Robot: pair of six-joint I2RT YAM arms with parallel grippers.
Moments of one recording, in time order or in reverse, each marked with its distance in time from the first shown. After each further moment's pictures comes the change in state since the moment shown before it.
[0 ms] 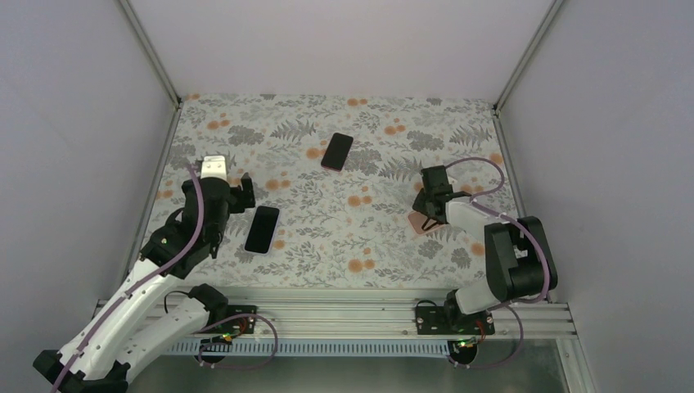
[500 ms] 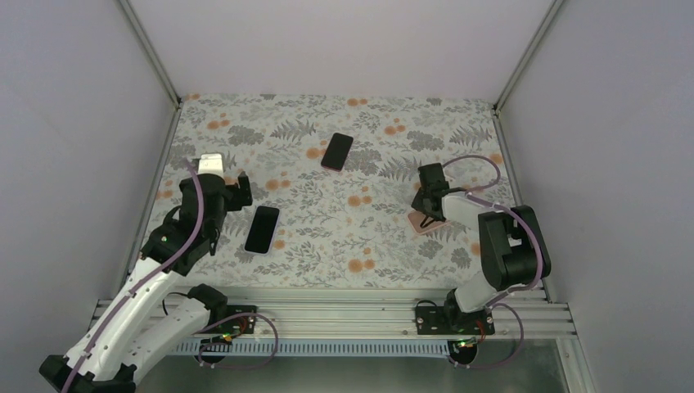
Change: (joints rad) left arm 0.079 0.008 -0.011 0.016 0.061 0.023; right arm 0.000 0.090 0.037 0.003 0.014 0.005
